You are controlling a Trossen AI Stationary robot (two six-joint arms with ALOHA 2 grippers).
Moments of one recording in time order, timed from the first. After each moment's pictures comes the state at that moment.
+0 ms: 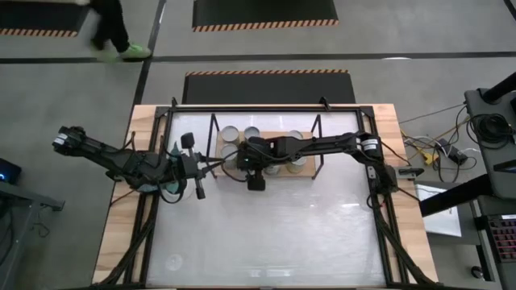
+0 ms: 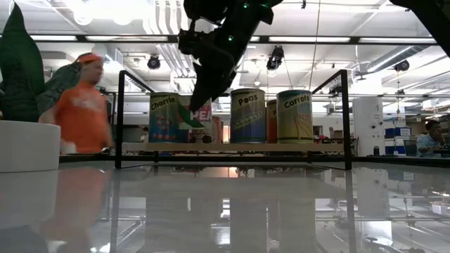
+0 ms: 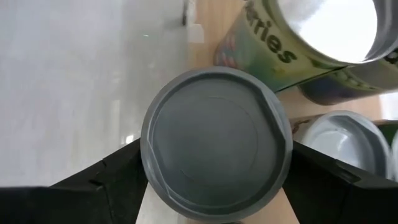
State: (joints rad) left arm -0.35 0.92 0.82 -0.03 -0.65 0.27; right arm -0.06 2.08 1.81 -0.73 0.07 -0.12
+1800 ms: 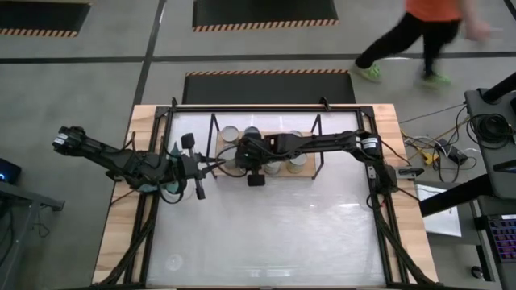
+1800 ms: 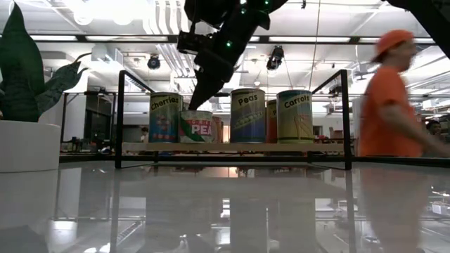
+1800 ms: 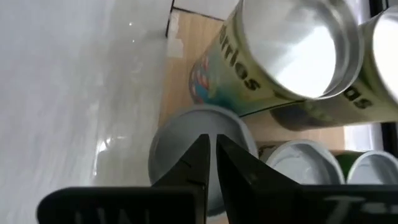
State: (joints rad) left arm -0.35 0.92 0.82 -0.03 -0.65 0.27; right arm -0.08 2.08 1.80 -0.66 0.10 -0.27
